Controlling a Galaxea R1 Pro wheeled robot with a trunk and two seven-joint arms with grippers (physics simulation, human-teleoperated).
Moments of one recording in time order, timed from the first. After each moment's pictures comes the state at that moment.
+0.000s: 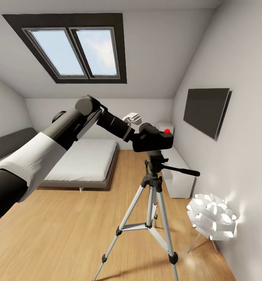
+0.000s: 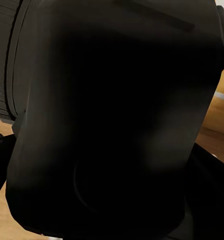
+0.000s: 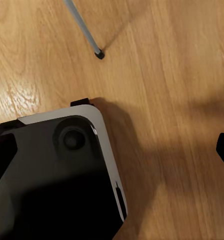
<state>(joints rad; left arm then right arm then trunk) -1.53 0.06 -0.74 -0.92 0.29 1.04 -1.18 -0.11 -0.10 -0.16 0.07 -0.10 -0.31 0.01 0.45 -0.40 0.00</state>
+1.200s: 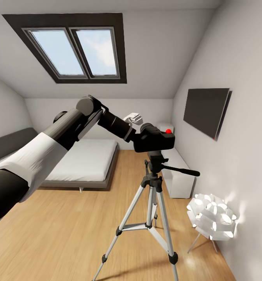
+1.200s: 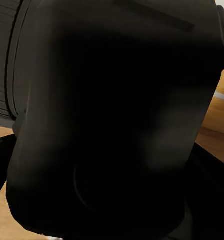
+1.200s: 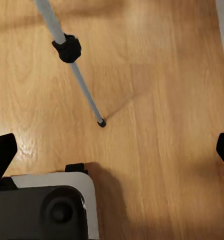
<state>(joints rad) -1.53 0.05 -0.73 -0.92 0.29 1.04 -1.18 -0.11 -0.12 -0.03 -0.02 -0.08 -0.48 0.01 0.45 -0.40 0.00</state>
